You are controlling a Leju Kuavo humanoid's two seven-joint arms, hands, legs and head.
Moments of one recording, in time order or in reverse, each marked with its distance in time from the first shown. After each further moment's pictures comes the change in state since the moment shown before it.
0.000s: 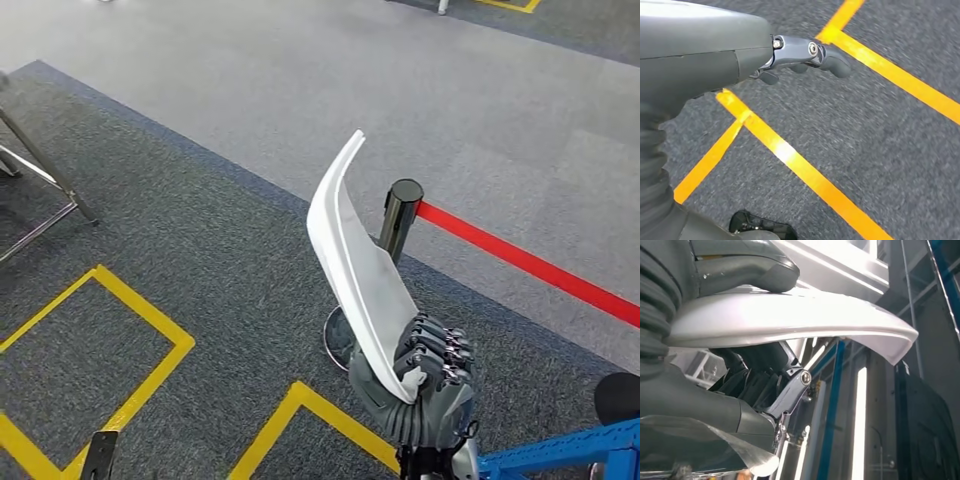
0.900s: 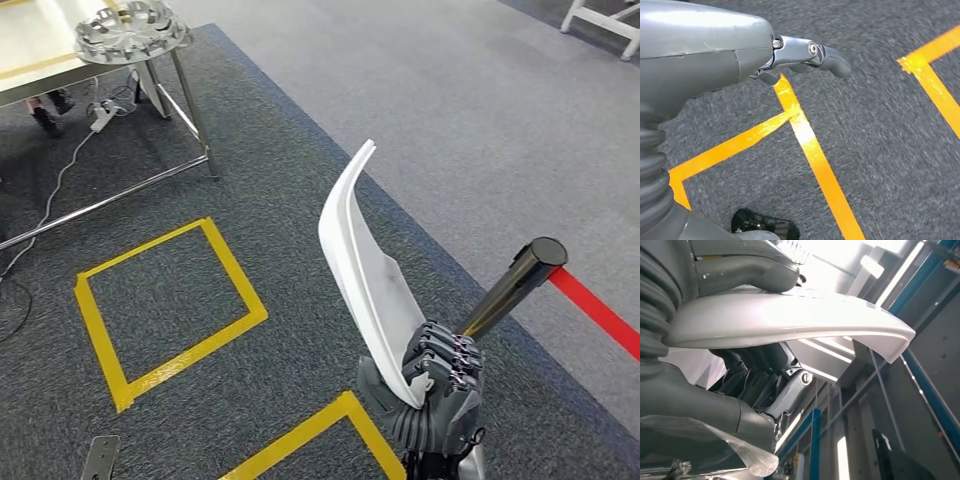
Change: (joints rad) left arm 0.007 -0.009 0.016 0.000 0.011 -0.001 0.000; right arm 0.034 0.000 -0.029 -0.003 0.004 0.000 -0.008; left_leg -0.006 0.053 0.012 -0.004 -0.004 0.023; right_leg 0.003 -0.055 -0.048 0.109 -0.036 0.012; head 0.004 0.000
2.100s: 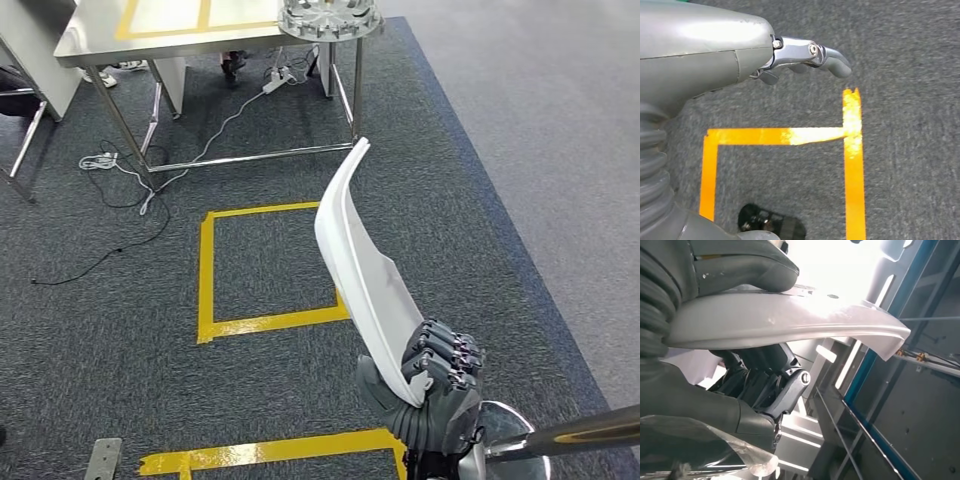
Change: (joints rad) left arm 0.009 0.000 0.005 0.000 -0.012 -0.003 0.000; right arm -0.009 -0.002 0.001 -0.002 0.013 0.000 0.010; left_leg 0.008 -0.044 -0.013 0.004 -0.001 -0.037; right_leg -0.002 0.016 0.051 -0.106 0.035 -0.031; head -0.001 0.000
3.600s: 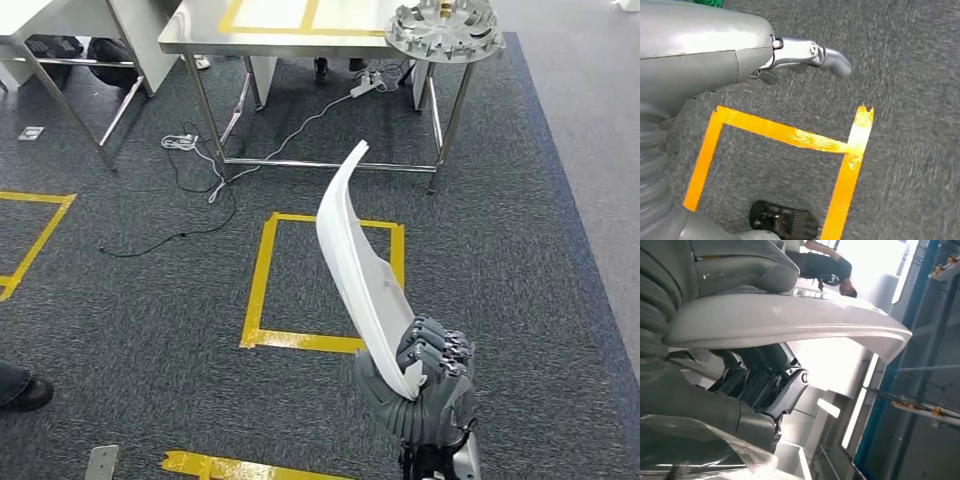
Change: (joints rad) left arm 0.005 -0.009 0.017 0.000 0.011 -0.002 0.020; right arm 0.016 0.000 -0.001 0.008 -0.015 0.003 0.066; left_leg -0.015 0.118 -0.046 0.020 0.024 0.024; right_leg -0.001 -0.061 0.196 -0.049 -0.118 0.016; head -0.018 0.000
